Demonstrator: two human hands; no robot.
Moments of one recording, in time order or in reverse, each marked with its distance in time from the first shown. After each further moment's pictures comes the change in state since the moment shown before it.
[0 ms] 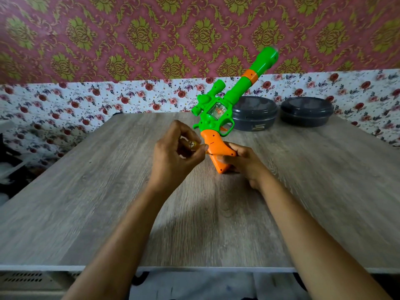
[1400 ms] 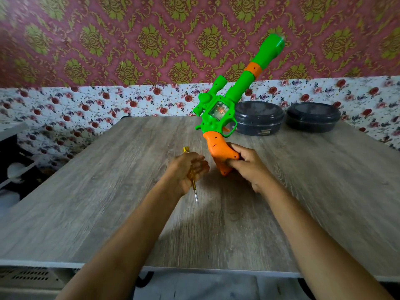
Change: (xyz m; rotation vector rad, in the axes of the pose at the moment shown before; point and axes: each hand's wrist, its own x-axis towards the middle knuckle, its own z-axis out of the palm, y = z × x) left_hand 0.011 -0.026 0.019 -0.681 0.099 -1.238; right_hand -0.001 -0.009 0.015 -0.171 0.096 -0.105
